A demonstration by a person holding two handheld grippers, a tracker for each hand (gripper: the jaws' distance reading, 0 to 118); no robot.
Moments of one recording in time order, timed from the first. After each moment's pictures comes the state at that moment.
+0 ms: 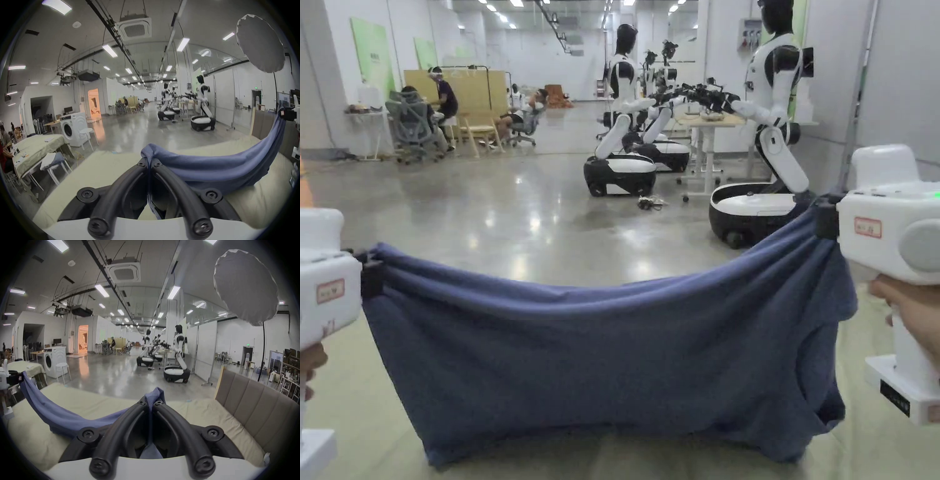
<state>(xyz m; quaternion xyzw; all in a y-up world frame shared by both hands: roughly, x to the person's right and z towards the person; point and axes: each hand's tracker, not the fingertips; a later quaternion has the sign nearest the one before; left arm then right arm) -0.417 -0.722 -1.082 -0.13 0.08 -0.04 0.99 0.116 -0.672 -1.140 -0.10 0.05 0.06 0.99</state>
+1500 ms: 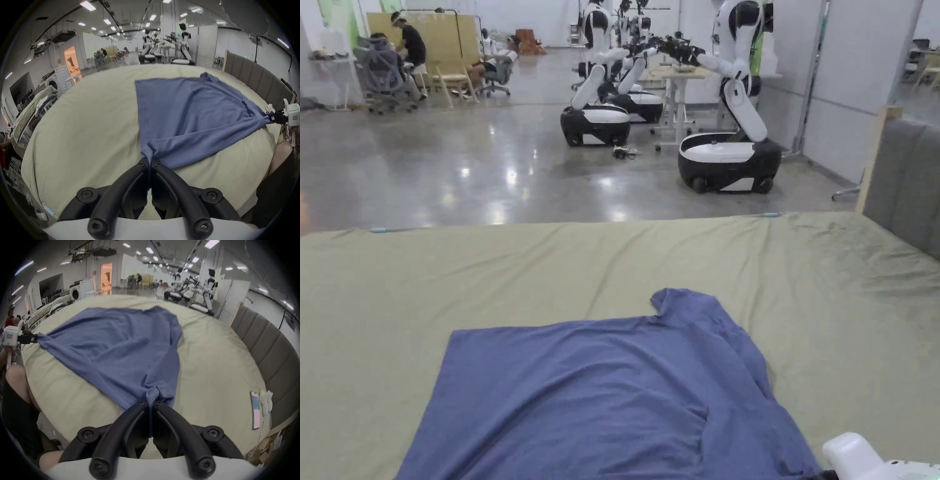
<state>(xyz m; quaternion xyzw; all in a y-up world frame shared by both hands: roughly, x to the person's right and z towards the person) -0.402 -0.932 -0.704 -0.40 -0.01 -0.02 0.92 0.206 -0.913 -0.773 -0.41 0.16 0.14 0.88</state>
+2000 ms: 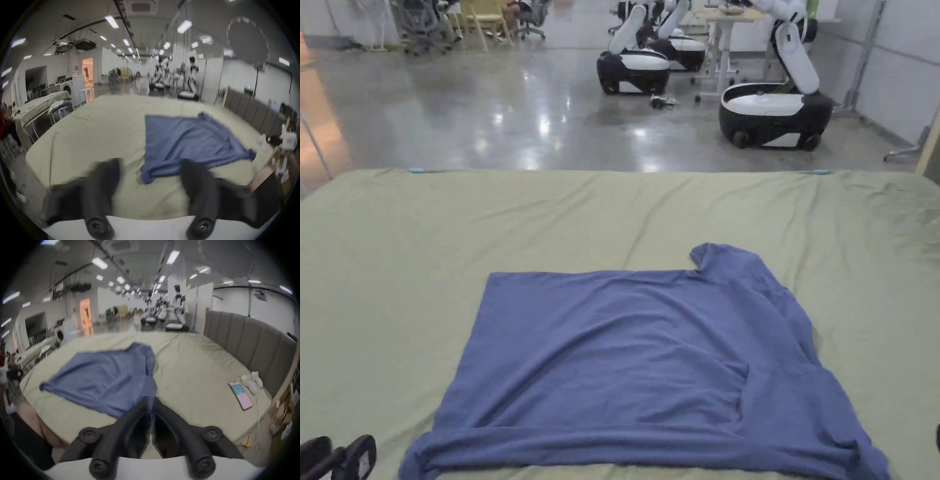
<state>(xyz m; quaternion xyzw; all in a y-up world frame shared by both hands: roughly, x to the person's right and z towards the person) -0.370 -0.821 -0.577 -0.20 0.03 0.08 0.98 0.195 -0.817 -0.663 -0.21 0.04 0.00 0.98</state>
